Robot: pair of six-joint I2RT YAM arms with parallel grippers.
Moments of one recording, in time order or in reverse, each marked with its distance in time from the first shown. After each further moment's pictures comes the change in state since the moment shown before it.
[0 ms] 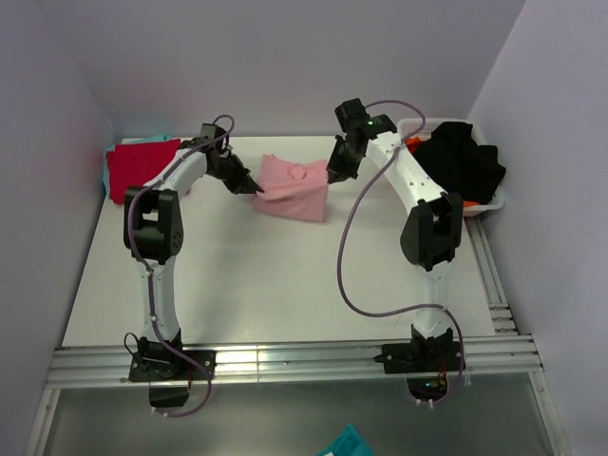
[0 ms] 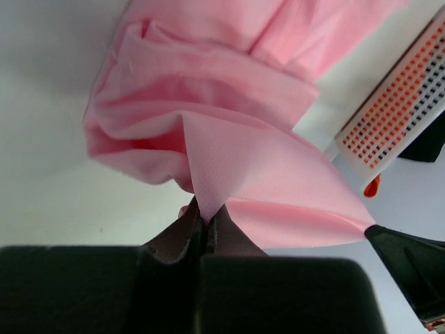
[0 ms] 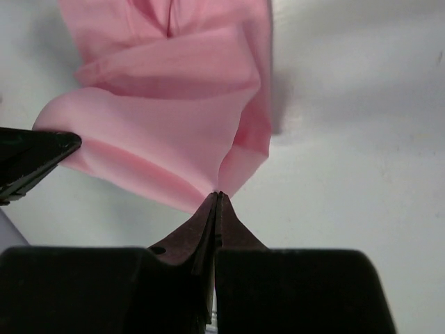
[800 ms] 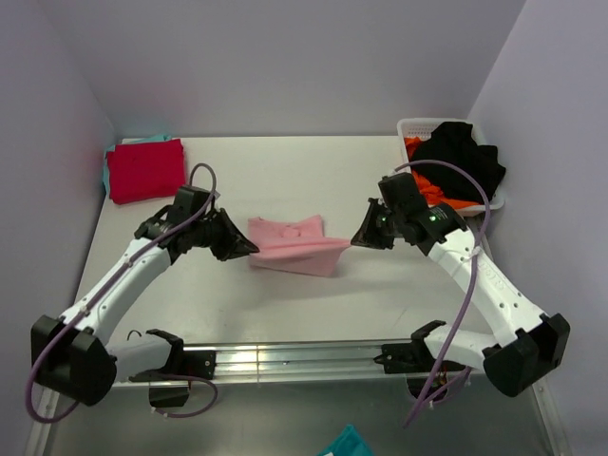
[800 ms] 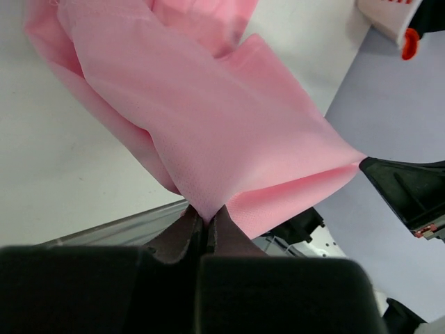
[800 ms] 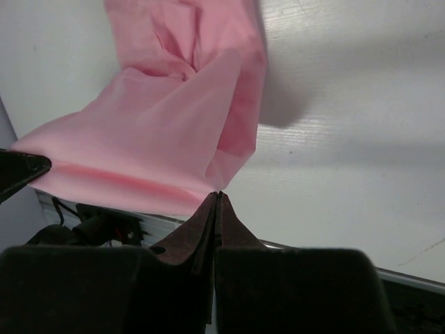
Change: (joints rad) left arm -0.196 -1.044 -0.922 0.090 -0.120 -0.121; right arm 0.093 -0.971 -0.986 0.190 -0.053 0.033
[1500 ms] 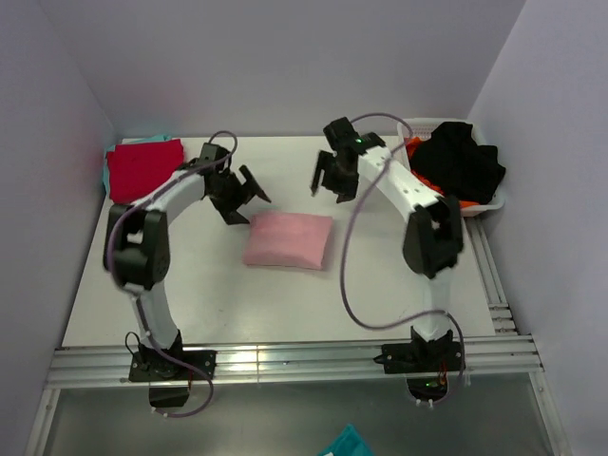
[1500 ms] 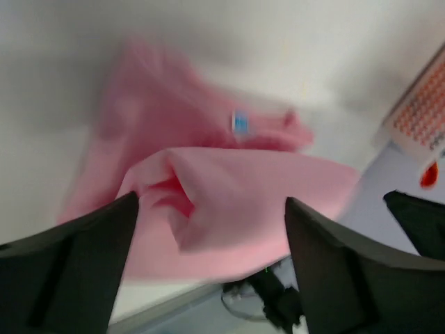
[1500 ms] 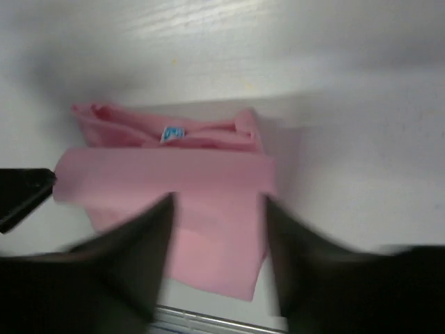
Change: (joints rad) left arm 0.103 0.562 0.338 0.060 -0.044 0.091; right arm -0.008 0.687 0.549 -0.030 0.082 -0.064
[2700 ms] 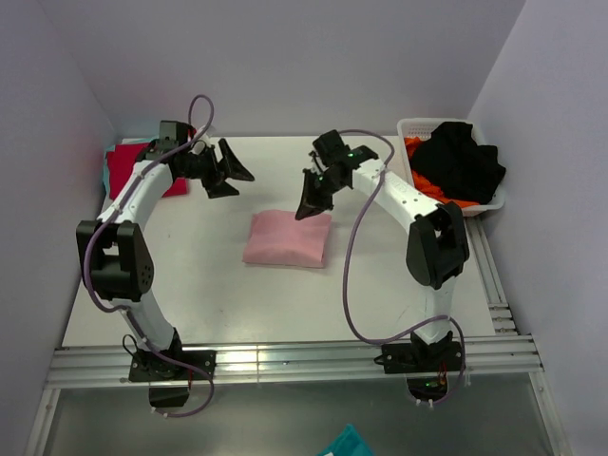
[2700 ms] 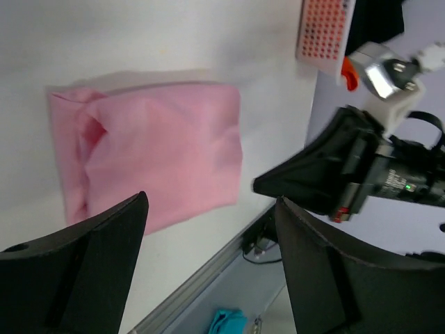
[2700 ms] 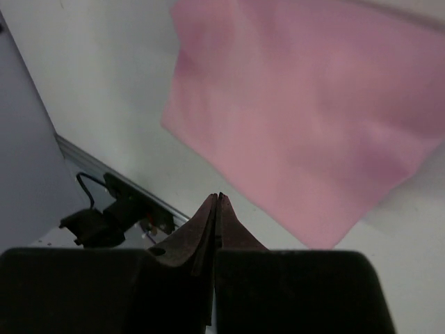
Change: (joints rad) left arm 0.195 0.053 0.273 -0.079 0.351 0.363; right arm 0.040 0.074 0.050 0.066 -0.380 -0.063
